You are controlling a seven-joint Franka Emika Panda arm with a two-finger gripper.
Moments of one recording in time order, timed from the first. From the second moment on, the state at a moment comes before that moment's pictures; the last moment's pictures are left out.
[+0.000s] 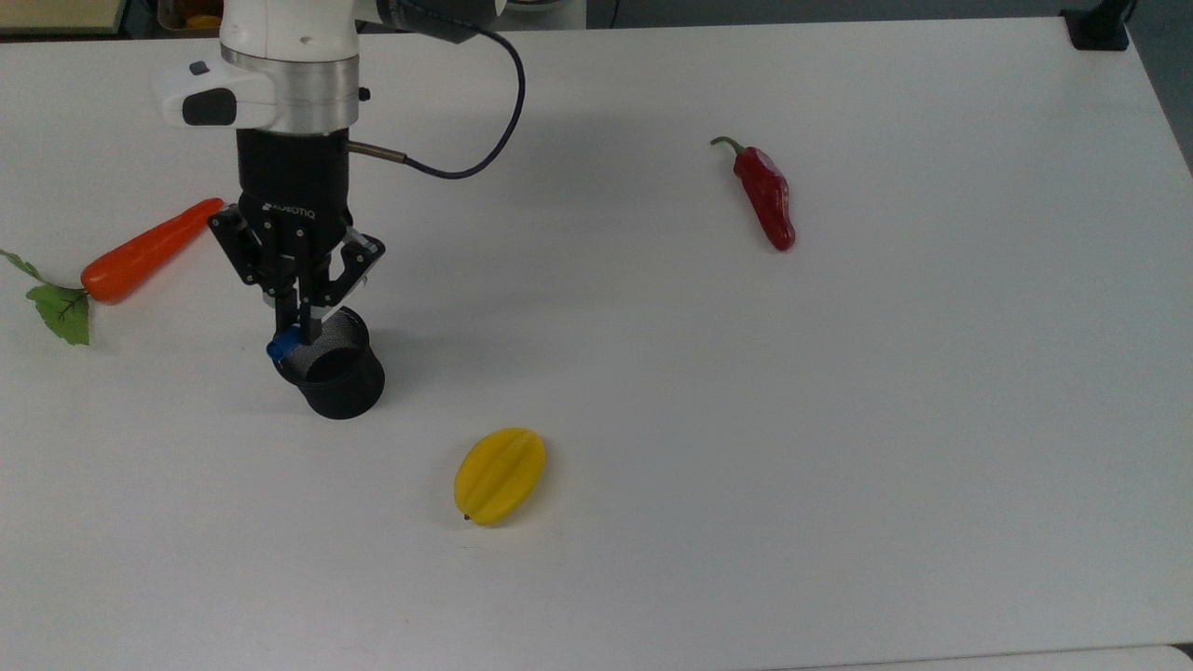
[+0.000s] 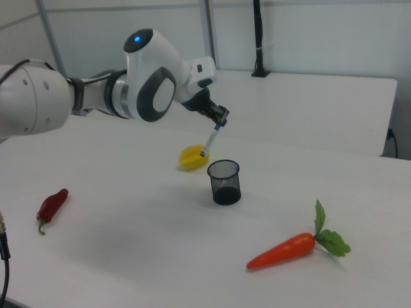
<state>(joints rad) -0.09 0.38 -0.02 -1.58 -0.09 2.59 0.18</state>
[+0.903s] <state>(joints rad) -0.09 0.49 -0.04 -1.58 -0.12 2.72 0.18</state>
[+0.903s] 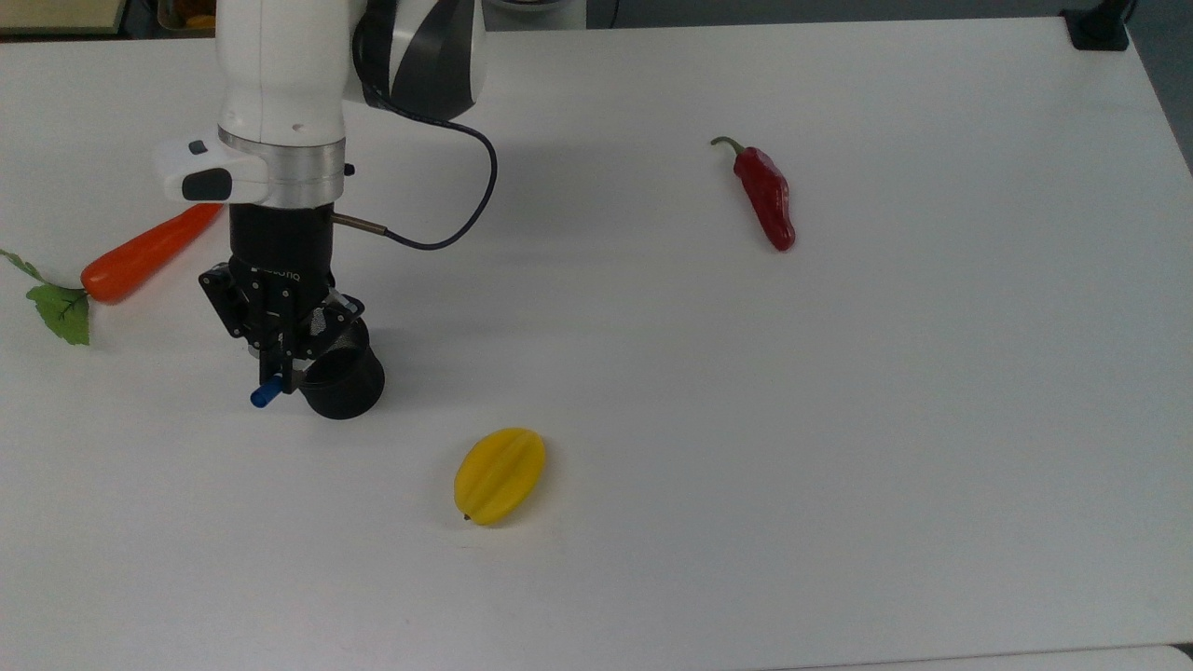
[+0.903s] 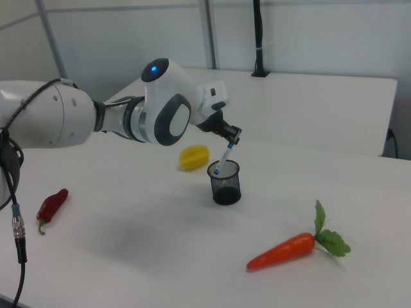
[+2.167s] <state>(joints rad) 0.01 0.38 -0.03 -1.57 -0.12 2.41 0.15</state>
